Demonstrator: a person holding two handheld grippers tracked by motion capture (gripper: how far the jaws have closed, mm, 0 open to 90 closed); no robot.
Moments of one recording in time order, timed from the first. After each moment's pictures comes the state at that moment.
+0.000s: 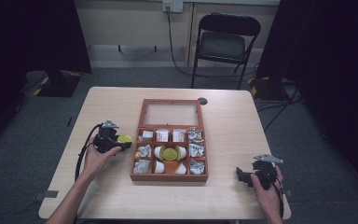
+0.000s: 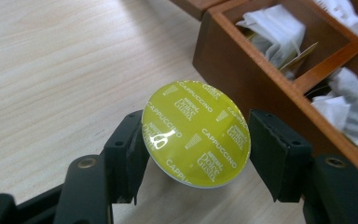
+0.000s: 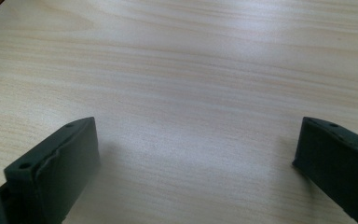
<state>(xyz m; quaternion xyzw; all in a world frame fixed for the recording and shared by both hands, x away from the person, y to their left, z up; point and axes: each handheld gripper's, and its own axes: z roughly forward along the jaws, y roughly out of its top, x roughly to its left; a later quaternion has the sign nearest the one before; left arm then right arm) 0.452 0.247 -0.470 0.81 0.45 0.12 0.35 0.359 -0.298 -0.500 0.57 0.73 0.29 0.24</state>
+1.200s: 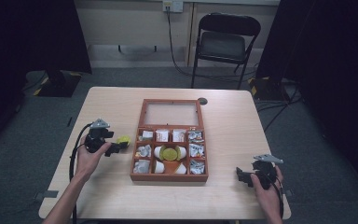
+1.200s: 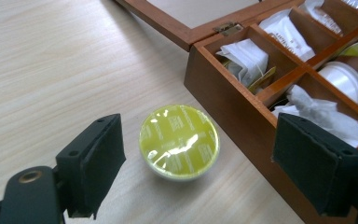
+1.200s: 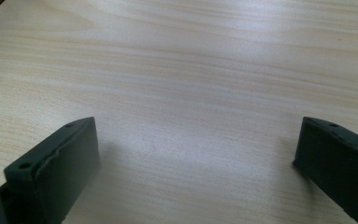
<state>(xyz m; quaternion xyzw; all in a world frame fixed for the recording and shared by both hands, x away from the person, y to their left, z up) 0.433 0.267 -0.446 0.80 0.43 0.13 0.40 0.360 -0.298 -0.500 0.57 0.73 0.29 0.24</state>
